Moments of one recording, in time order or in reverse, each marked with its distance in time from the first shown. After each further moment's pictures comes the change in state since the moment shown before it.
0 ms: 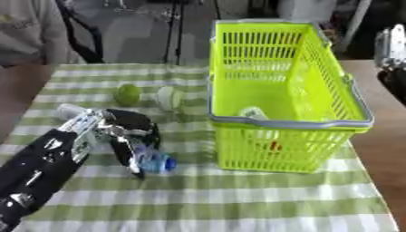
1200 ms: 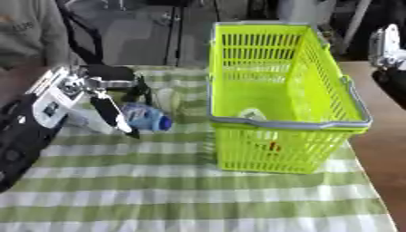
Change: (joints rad) left arm -0.126 0.110 0.151 -0.242 0.385 0.155 -0.155; right arm 0.001 0.000 0.000 0.000 0.000 0.000 0.001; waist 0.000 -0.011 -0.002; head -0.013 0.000
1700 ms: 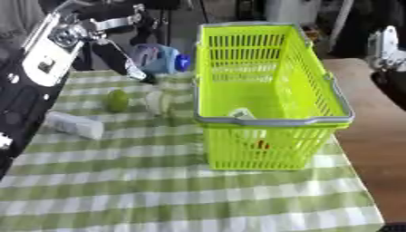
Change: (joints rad) left arm -0.143 -0.064 0.043 0.002 -0.015 0.052 0.206; right arm -0.020 0.000 0.019 0.000 -0.005 -0.009 0.019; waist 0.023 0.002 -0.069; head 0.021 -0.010
